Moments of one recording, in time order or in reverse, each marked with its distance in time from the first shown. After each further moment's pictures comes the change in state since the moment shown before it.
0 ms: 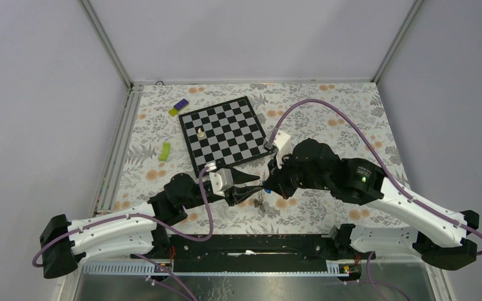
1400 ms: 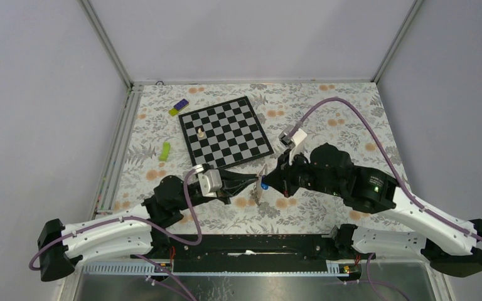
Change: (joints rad) left arm -0.006 -0.055 -0.001 0.053 -0.021 0.024; right arm 0.002 -0.108 -0.084 0.153 0.066 0.124
